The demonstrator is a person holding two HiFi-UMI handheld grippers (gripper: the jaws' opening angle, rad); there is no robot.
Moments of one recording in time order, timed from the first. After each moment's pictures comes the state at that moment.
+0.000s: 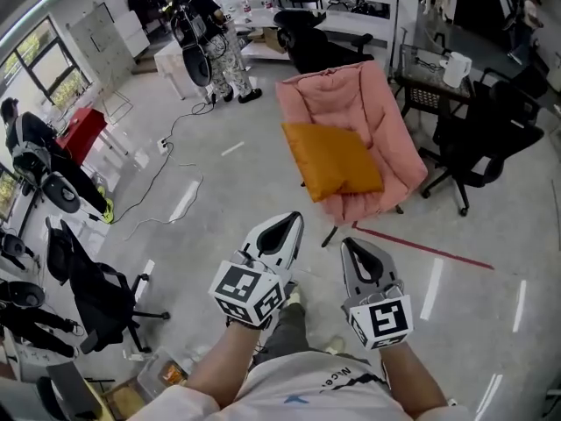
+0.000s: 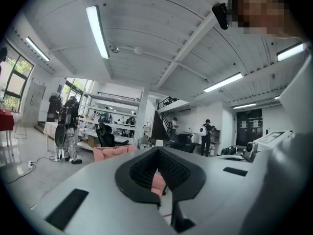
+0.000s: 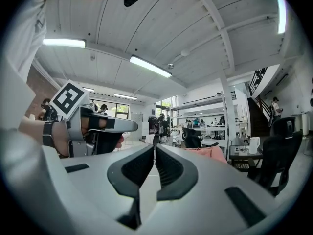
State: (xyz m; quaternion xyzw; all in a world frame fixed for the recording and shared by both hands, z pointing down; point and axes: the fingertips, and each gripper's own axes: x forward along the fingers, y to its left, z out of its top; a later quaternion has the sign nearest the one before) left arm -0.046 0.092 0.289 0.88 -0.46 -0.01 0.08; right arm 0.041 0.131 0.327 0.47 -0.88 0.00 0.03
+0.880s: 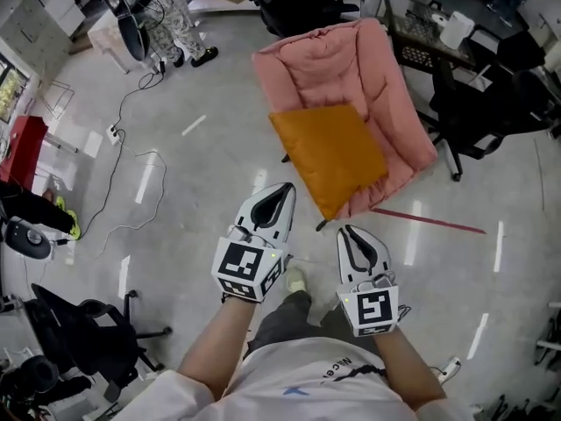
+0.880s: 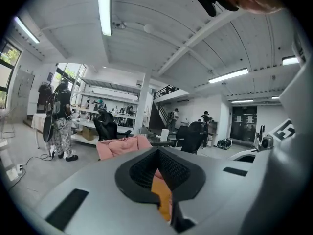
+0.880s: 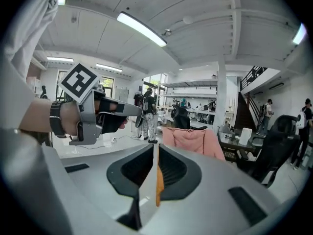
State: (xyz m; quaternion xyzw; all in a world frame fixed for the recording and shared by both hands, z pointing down) left arm -0.161 -0.211 0.398 0.90 -0.42 0.04 0.11; right arm -0.075 -0.126 0.441 0.55 -0.82 0.05 0.15
